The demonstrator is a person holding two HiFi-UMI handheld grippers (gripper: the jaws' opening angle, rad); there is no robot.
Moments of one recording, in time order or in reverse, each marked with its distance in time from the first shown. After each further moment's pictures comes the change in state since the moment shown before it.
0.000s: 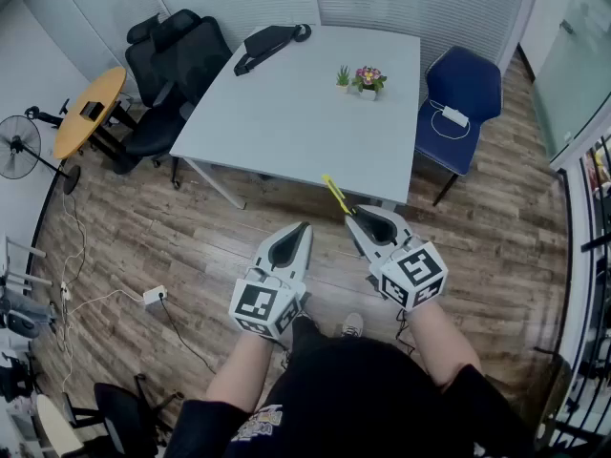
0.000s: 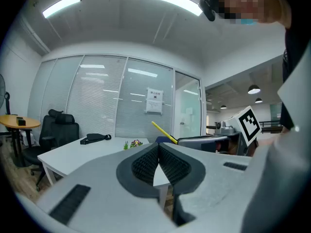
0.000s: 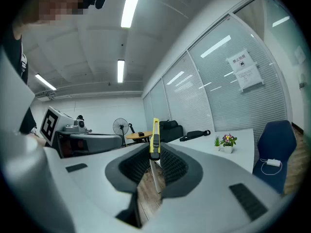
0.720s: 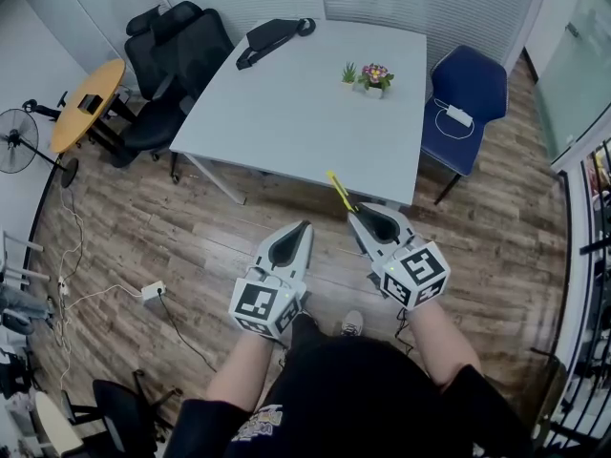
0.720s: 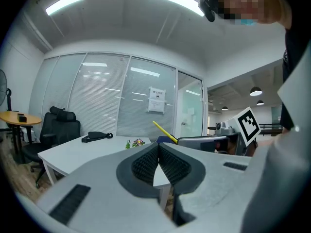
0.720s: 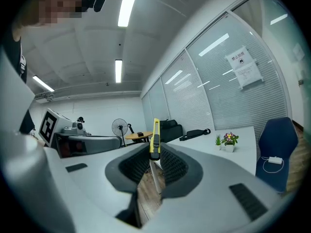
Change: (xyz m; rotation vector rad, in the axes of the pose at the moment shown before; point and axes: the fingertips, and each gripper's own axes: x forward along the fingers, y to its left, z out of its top) left arm 0.006 0.025 -0.003 -0.026 0.004 0.008; right arm 0.024 -0.007 0.000 0.020 0.002 -0.009
